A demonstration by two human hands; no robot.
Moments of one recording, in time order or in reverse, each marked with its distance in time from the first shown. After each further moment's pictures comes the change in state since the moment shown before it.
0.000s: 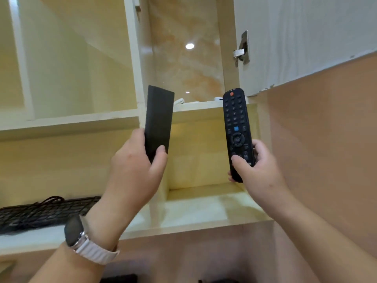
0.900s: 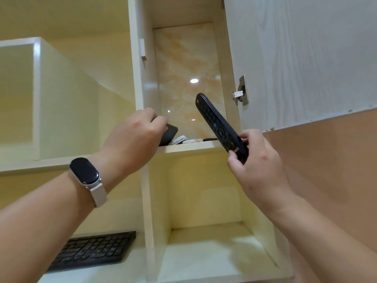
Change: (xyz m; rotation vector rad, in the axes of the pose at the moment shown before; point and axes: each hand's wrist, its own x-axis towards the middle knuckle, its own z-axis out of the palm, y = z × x) left_hand 0.137 -0.010 -0.002 0.641 0.013 0.612; right_hand 0.073 -0.035 0.001 -0.670 0.259 -0.614
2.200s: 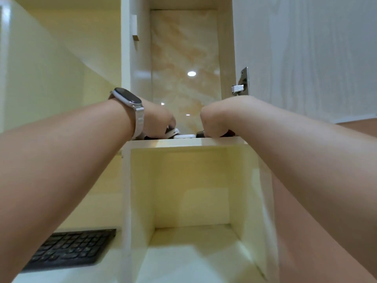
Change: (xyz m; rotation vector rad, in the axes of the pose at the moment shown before) left_hand 0.084 0.007 0.045 0.020 -0.942 0.049; right_hand 0.139 -0.032 0.044 -0.937 -1.023 -0.173
